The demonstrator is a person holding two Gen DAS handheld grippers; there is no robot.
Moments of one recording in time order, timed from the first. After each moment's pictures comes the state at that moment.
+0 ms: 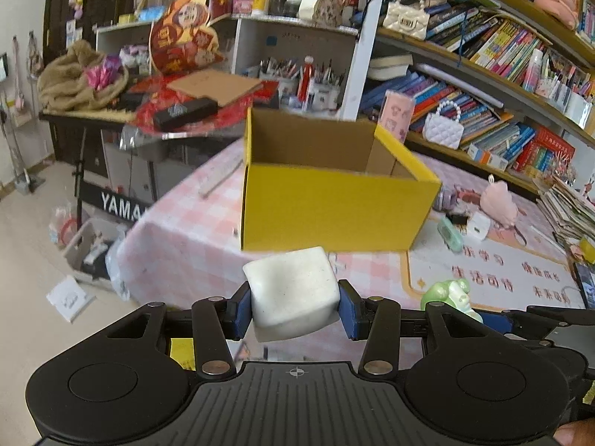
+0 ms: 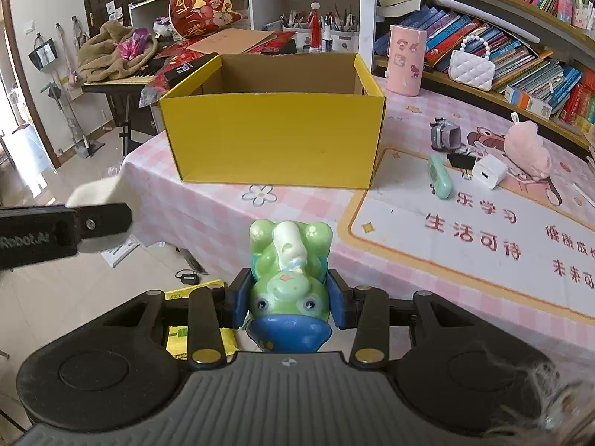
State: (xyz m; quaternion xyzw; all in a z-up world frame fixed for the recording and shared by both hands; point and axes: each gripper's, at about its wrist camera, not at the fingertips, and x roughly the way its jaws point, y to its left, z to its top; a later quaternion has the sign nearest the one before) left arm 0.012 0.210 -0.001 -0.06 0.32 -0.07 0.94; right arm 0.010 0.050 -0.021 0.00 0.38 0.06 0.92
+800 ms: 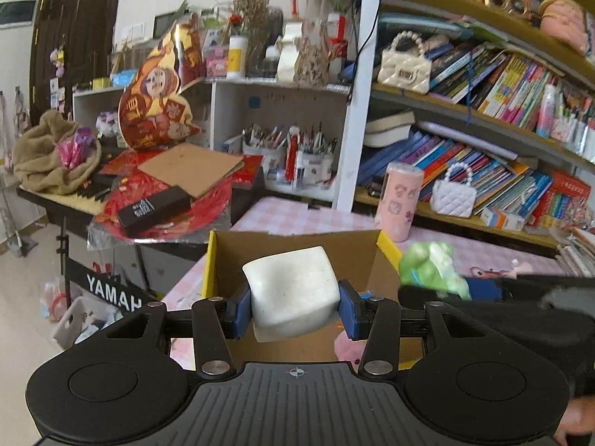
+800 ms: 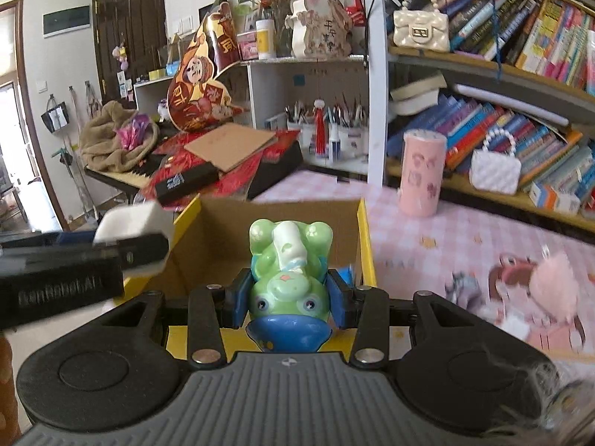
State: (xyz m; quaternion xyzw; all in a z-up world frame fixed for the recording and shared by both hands) left arm 0.158 0.171 0.042 -0.03 0.26 -0.07 0.96; right arm 0.172 0.022 0.053 0.02 0.26 0.09 0.96
